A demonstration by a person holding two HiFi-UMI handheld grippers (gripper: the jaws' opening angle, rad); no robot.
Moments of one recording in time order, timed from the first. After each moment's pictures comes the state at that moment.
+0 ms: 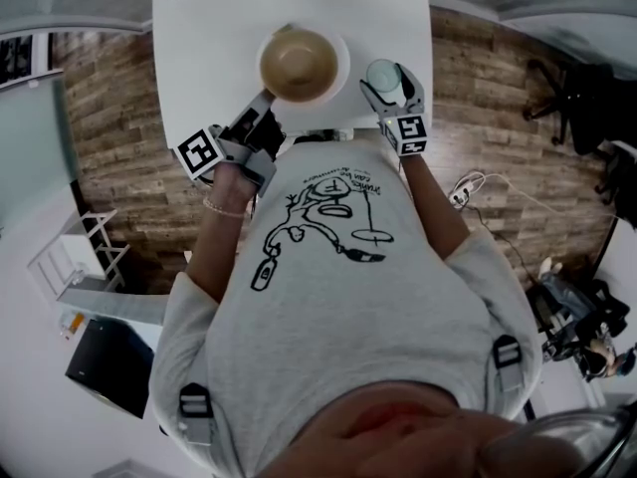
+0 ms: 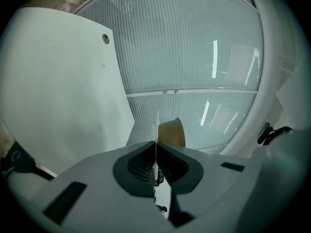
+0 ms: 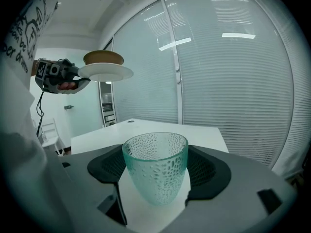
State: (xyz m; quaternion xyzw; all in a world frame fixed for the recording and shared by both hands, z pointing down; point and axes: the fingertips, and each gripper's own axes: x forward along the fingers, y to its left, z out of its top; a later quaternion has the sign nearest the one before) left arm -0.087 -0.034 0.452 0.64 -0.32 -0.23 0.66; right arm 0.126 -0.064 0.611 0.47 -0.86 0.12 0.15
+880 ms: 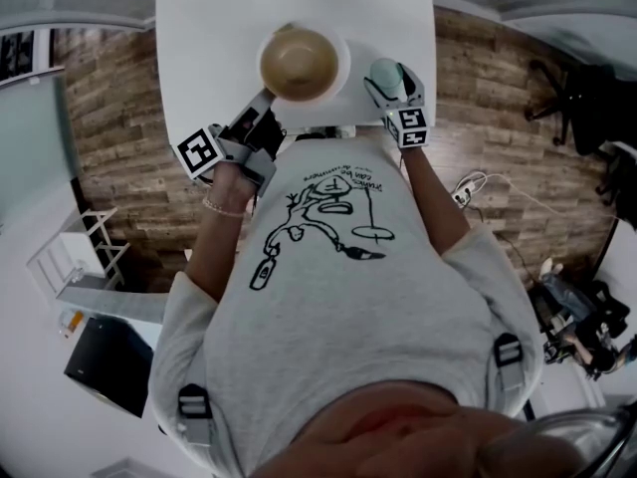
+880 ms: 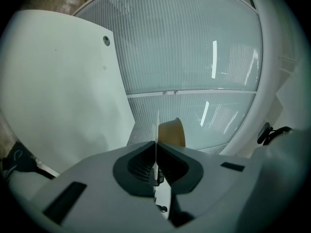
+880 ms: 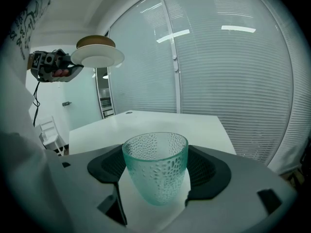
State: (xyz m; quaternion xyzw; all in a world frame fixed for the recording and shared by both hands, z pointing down) left arm -0.093 -0.024 0.451 0.64 -0.32 -0.23 0.66; right arm 0.134 -0.063 0.654 0.47 -0.85 0.15 0.17
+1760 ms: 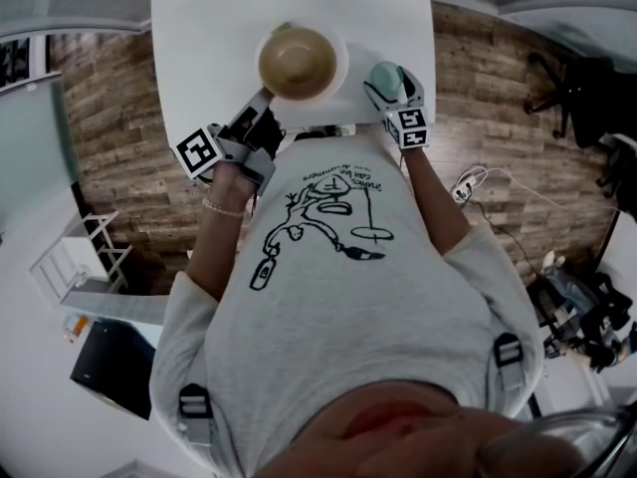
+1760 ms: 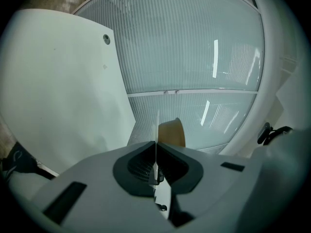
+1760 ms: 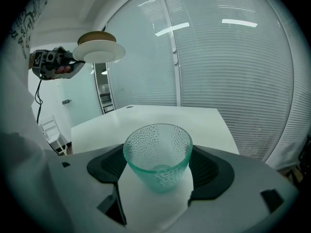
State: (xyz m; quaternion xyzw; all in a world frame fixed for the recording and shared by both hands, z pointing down) left arm -0.087 -0.032 0.458 0.64 -0.32 -0.22 0.66; right arm 0.144 -0.051 0.673 0.46 -0.85 0.17 0.20
